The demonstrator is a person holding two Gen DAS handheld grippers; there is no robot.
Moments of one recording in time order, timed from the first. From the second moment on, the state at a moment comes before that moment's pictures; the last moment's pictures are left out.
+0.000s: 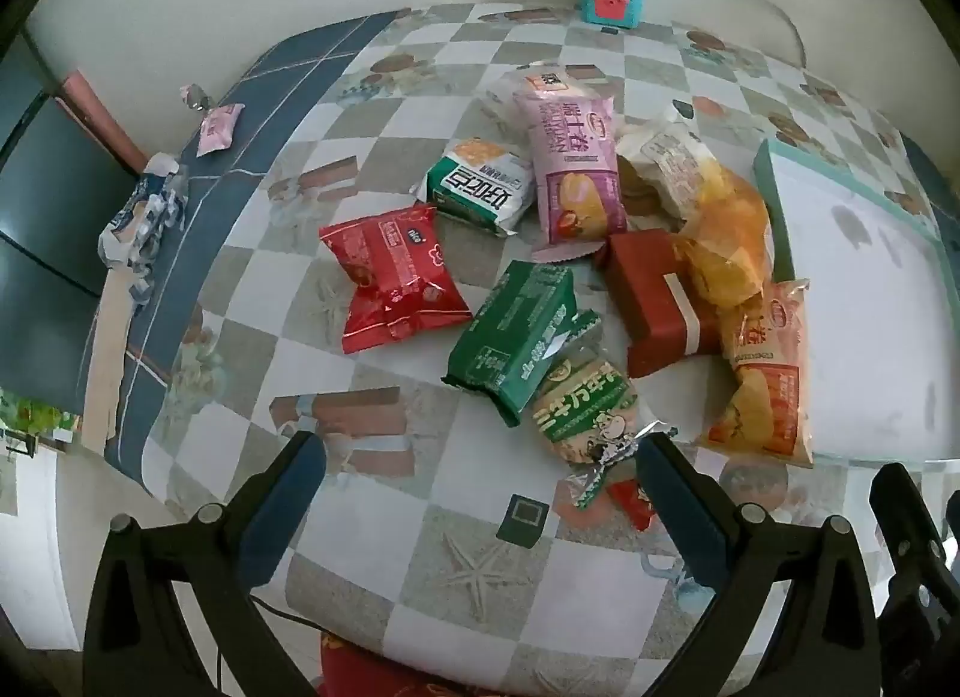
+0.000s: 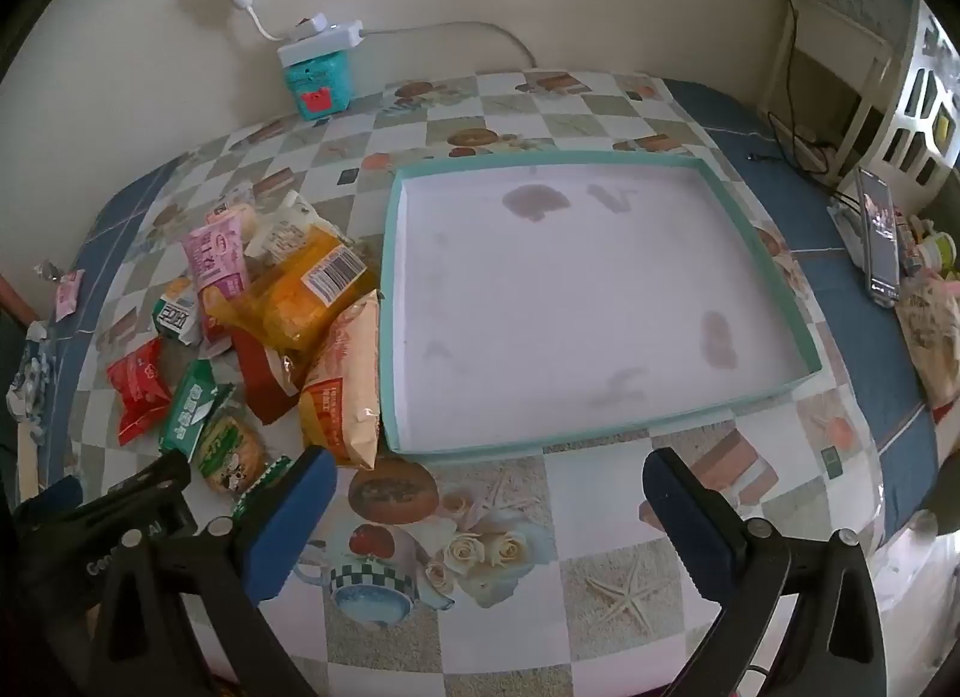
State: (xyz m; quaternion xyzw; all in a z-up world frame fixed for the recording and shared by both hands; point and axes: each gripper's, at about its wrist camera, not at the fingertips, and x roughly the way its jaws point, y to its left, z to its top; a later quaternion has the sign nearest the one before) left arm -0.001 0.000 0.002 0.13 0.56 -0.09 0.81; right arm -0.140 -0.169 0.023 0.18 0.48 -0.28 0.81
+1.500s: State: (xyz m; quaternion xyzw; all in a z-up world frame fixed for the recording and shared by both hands) left arm -0.002 -0.001 0.004 0.14 0.56 -0.07 0.82; right arm -0.140 -0.171 0.024 0.19 0.48 -0.26 0.82
